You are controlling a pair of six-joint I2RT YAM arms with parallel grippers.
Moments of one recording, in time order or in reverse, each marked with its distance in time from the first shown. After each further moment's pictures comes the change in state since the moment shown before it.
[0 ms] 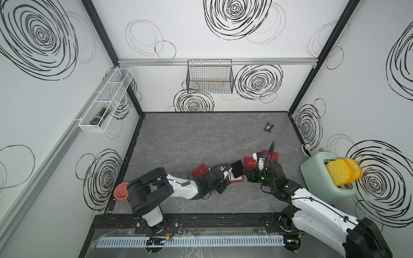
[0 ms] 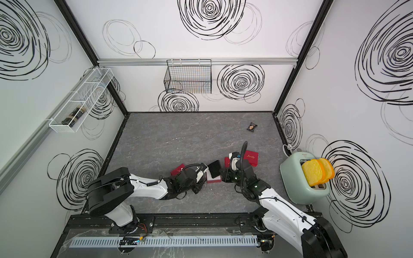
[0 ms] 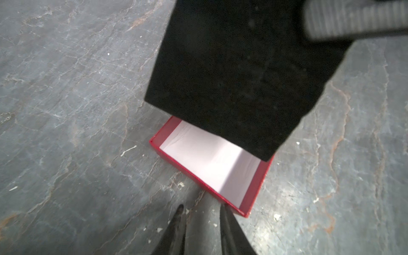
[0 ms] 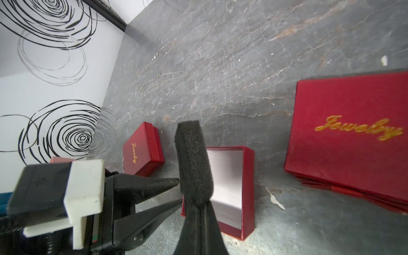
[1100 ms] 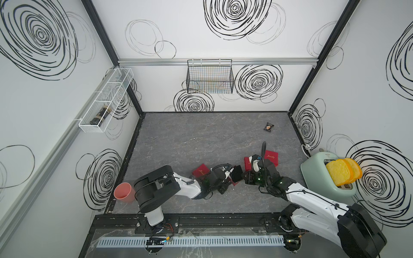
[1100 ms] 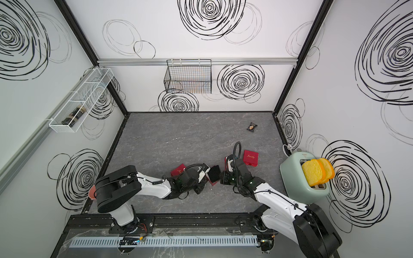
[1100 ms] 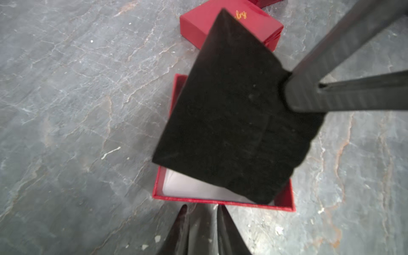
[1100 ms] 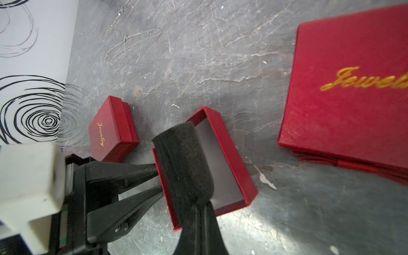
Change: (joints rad) left arm 0.014 0.071 0.019 0.043 0.024 -0.037; right arm 0.045 0.156 0.051 -0.087 0.001 -0.033
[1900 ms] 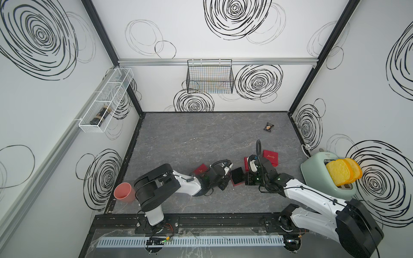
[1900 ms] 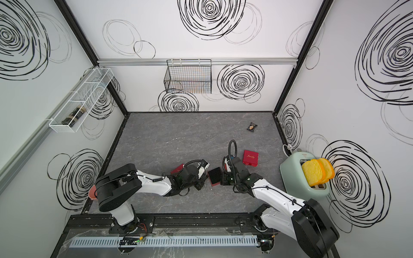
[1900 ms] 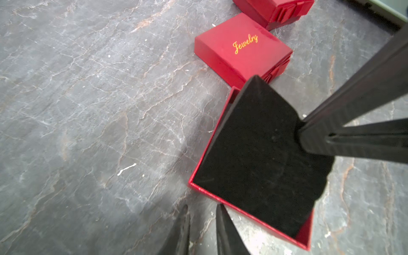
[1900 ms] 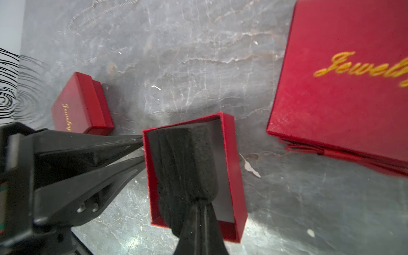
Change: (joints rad) left arm 0.033 0.008 0.030 0.006 0.017 -0.014; right arm 0.016 0.083 0.068 -0.133 0.038 -0.079
